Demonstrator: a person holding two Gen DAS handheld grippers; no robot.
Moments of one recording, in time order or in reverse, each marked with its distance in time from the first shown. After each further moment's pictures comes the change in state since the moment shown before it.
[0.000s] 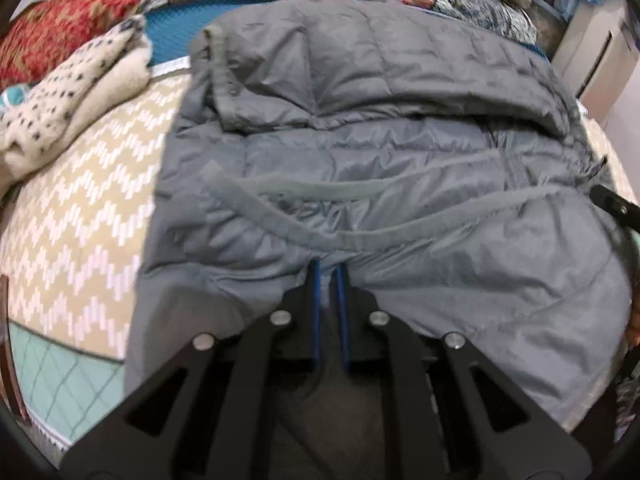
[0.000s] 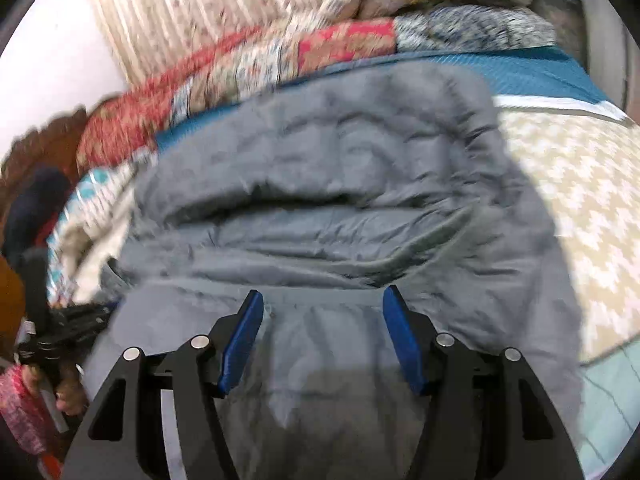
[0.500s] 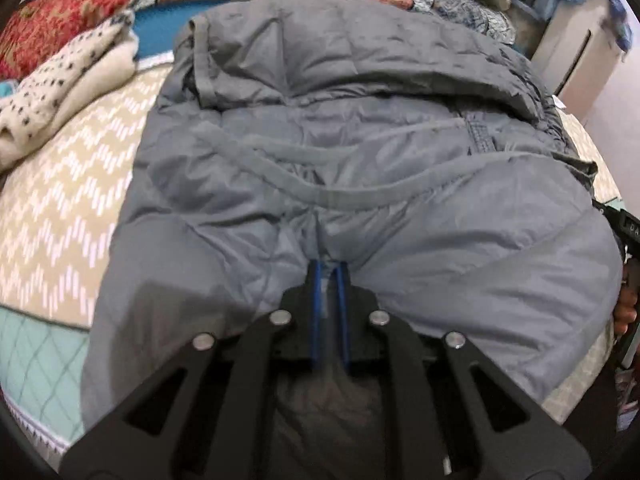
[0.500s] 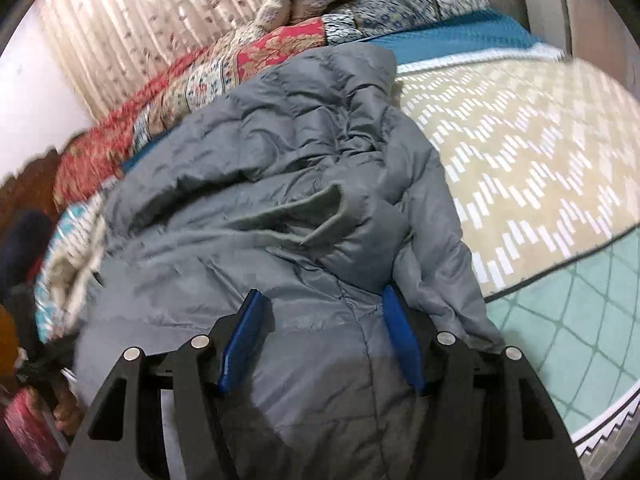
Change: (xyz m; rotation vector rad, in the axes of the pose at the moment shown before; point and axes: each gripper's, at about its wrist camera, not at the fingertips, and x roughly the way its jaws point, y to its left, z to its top) left arm 0.009 -0.009 -0.026 0.034 -0.025 -0.071; right arm -0.010 -0.049 -0.033 0.102 0.012 -0.094
